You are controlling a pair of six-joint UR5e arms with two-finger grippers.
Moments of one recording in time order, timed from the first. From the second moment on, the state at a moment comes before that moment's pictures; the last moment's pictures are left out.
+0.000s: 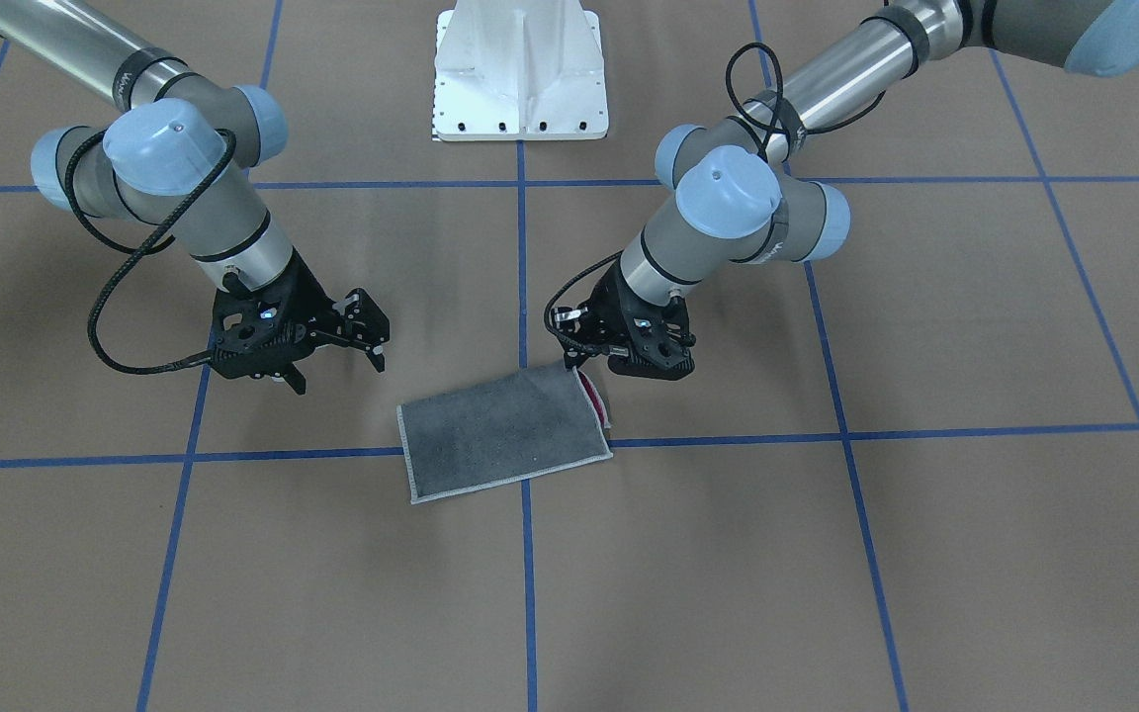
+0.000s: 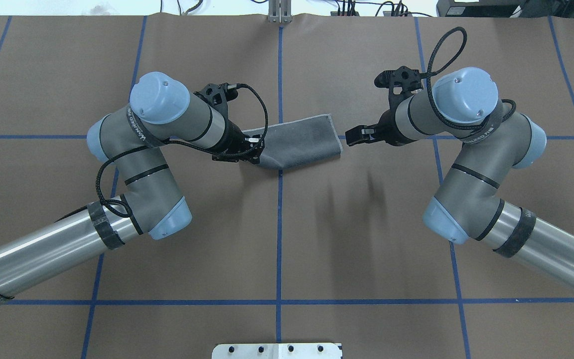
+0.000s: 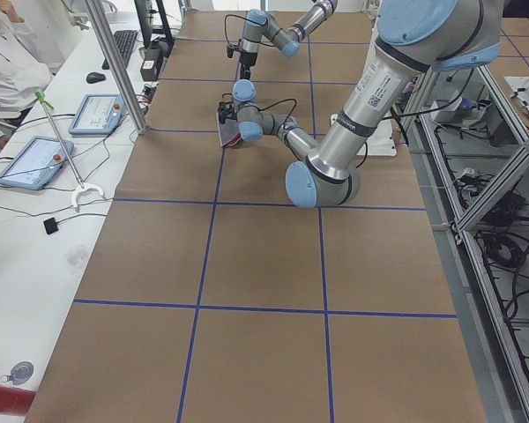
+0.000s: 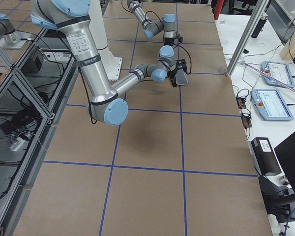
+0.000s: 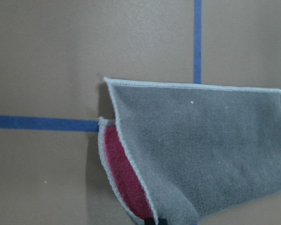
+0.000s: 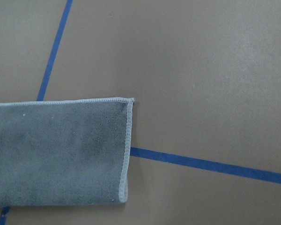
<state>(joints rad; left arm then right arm) -0.62 -2.28 -1.37 -2.25 -2.06 -1.39 0.72 -1.13 1.64 -1.09 1.92 1.00</state>
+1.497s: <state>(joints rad) -0.37 -2.34 -1.42 -2.24 -1.90 -1.46 0.72 -1.12 1.65 -1.09 1.92 1.01</state>
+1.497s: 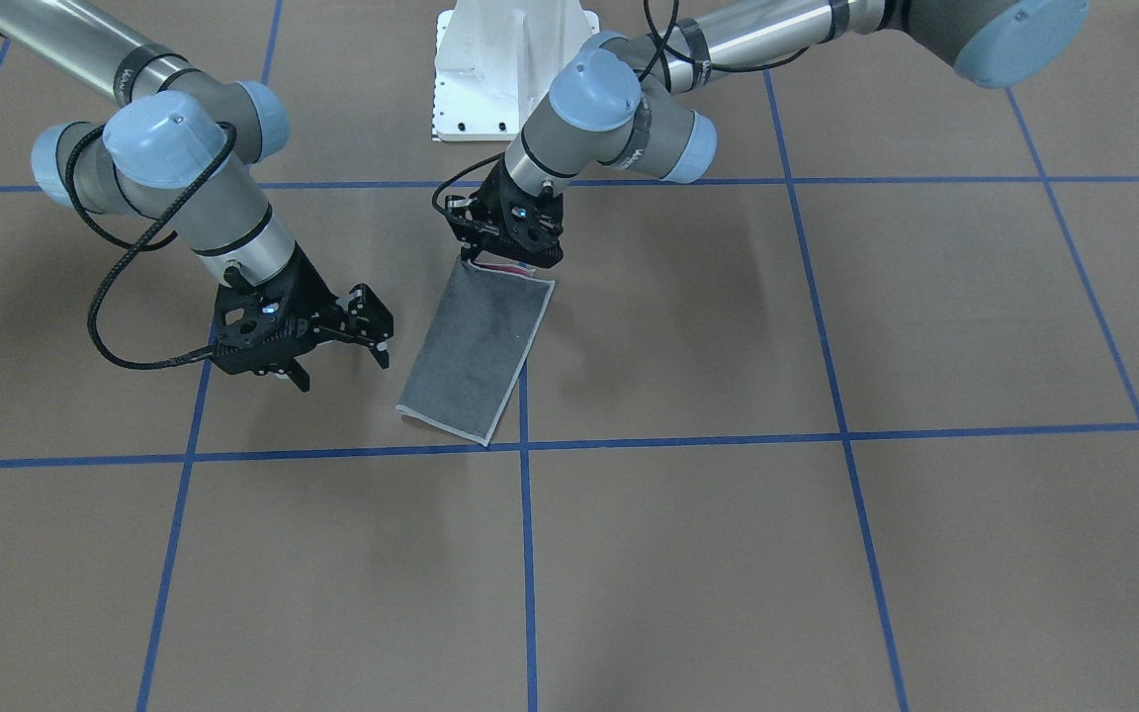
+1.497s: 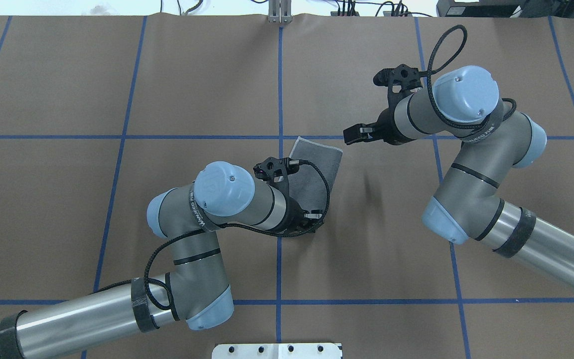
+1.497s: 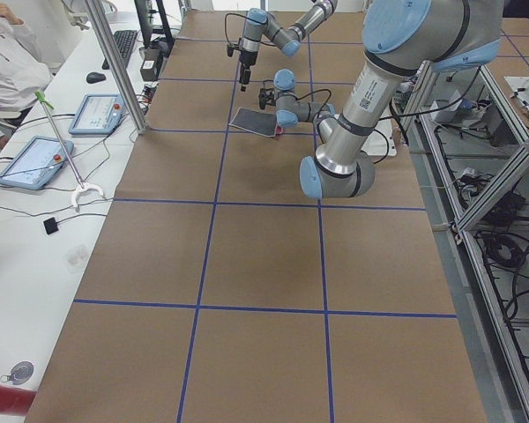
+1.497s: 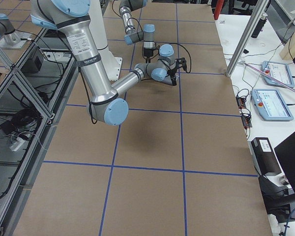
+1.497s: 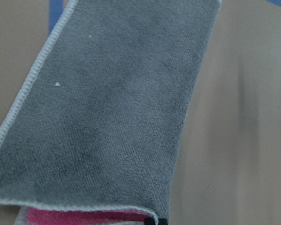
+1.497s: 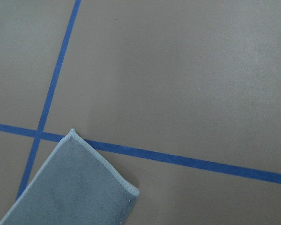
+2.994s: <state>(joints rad) -0.42 -2.43 -1.47 -2.08 -1.97 -1.48 0.69 -1.14 1.70 -1.10 1.92 1.10</state>
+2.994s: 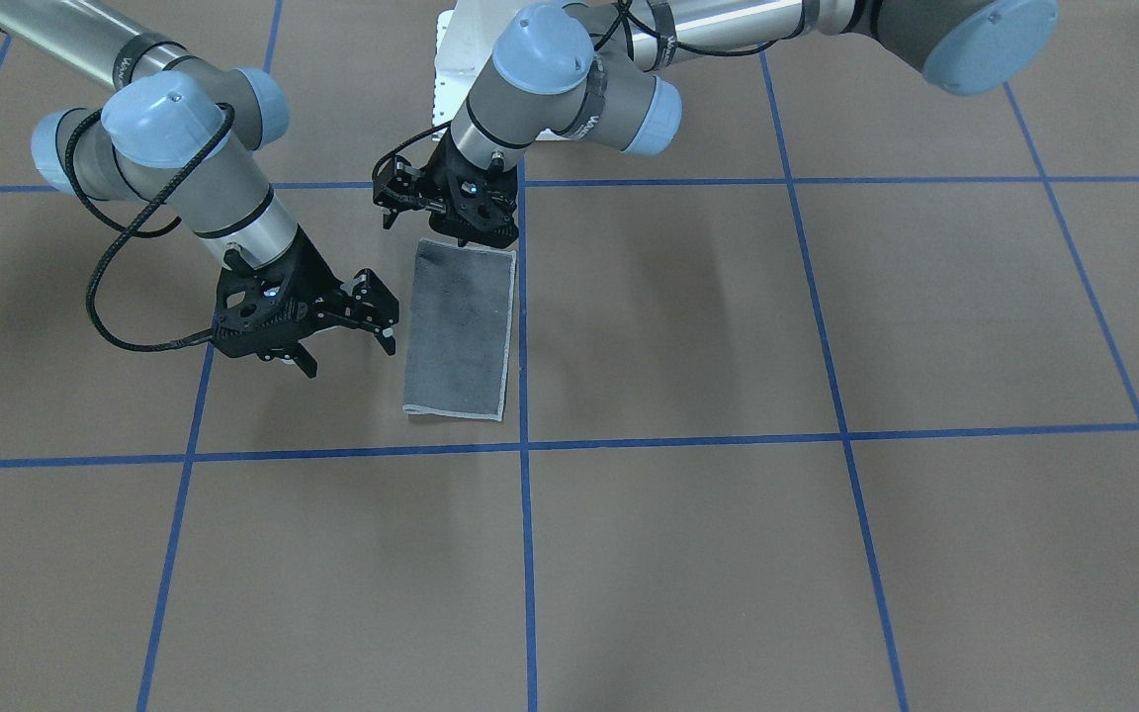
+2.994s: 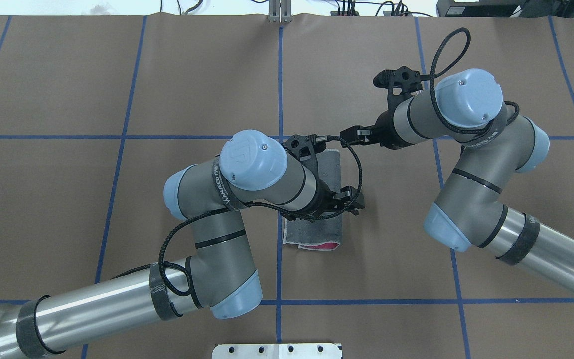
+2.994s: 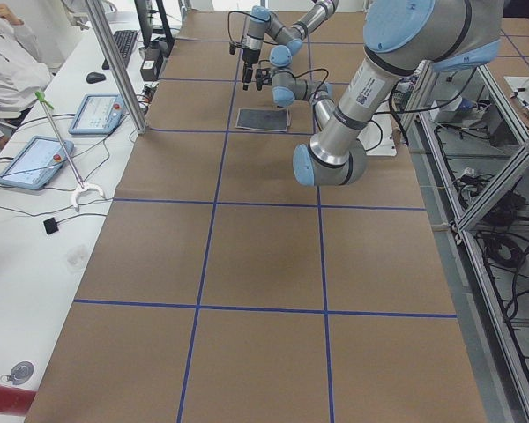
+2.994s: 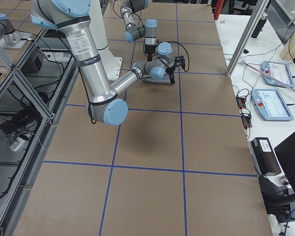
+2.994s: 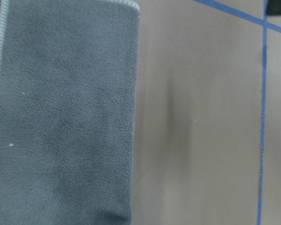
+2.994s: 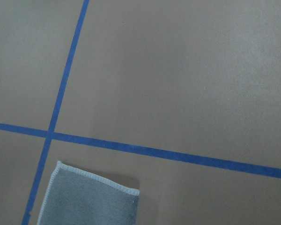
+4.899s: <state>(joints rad) -0.51 -2.22 -1.56 -2.06 -1.99 -1.39 0.22 -1.31 1.97 -1.24 1.40 1.66</state>
